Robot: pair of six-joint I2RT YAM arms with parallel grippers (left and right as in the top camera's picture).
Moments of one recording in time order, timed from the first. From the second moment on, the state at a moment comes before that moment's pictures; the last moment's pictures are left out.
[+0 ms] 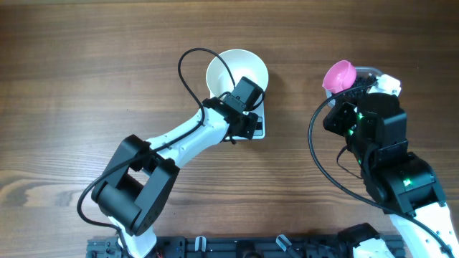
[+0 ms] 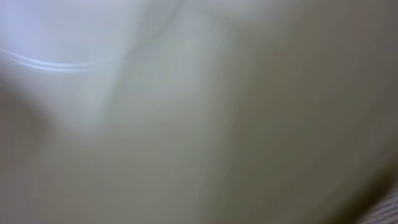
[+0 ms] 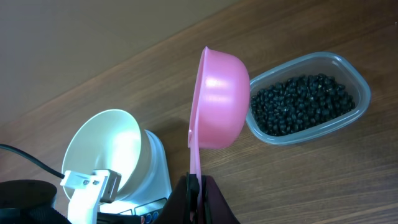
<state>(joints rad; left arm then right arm) -0.67 1.88 1.19 -0.51 -0.02 -0.34 0.30 0.94 0.98 -0.67 0.23 0.62</state>
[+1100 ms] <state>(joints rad) -0.67 1.91 1.20 -0.51 -0.01 -0.34 0.30 0.96 0.98 -0.67 0.23 0.62</state>
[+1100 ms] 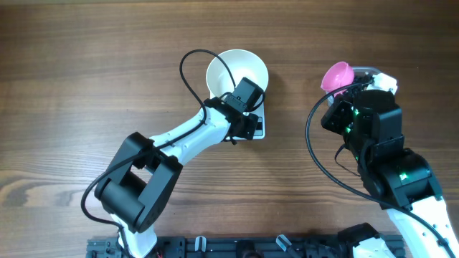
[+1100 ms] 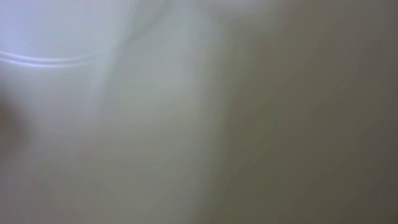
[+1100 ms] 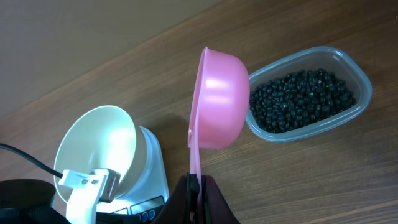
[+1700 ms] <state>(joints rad) -0.68 1.92 1.21 -0.51 -0.03 -0.34 0.30 0.96 0.98 -0.67 0.23 0.60</state>
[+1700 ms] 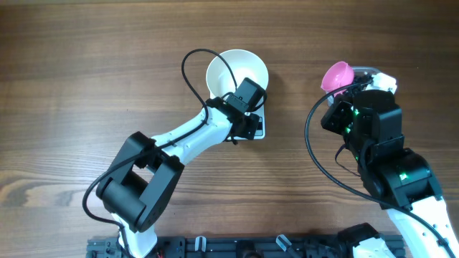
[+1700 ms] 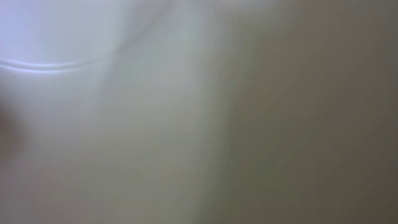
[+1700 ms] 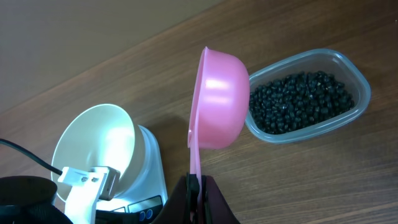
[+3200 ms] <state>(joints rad) -0.34 1.36 1.23 -0.81 -0.11 -0.34 0.30 0.96 0.98 -0.75 0.05 0.60</state>
